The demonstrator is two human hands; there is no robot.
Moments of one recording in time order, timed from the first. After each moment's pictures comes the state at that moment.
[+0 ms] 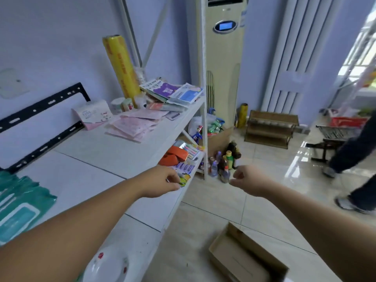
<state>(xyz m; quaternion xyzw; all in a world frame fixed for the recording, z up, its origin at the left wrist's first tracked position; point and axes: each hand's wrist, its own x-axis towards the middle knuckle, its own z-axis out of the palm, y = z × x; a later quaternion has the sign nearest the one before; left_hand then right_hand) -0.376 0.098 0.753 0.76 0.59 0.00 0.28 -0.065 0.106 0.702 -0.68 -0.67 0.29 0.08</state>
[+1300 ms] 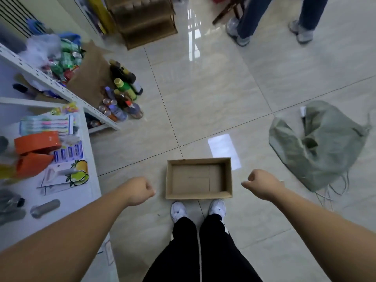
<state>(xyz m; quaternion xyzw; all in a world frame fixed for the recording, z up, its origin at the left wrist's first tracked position) -0.174 0.247 0.421 0.75 0.42 -0.38 0.34 0.116 -0.027 0.406 -0.87 -0.25 0.42 -0.01</state>
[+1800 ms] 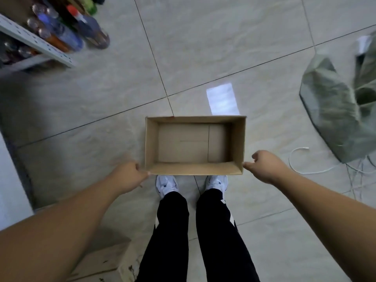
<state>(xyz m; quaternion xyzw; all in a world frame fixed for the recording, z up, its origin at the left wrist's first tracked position) -0.186 0.215 0.127 0.66 0.51 -0.40 0.38 0.114 -0.043 0.113 -0.85 -0.16 0.49 -0.05</state>
